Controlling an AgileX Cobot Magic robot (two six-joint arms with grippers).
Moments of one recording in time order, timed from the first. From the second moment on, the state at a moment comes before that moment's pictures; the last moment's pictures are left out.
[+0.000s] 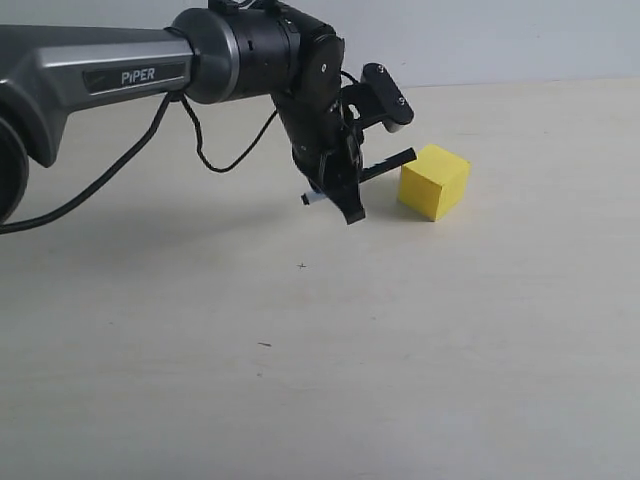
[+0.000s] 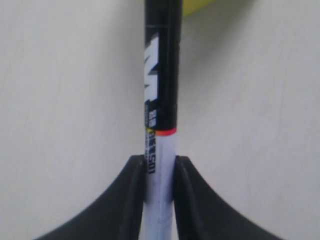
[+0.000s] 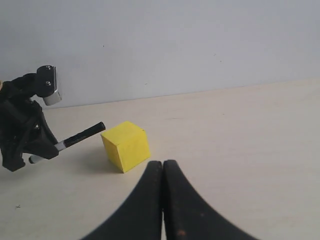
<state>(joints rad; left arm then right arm) -0.72 2.34 -1.92 0.08 0.85 0.51 -0.02 0.01 0.00 0.05 0.24 0.08</state>
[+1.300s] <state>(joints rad) -0.77 2.41 -2.06 0.16 0.87 0.26 -0.02 0.01 0.00 0.05 0.24 0.08</state>
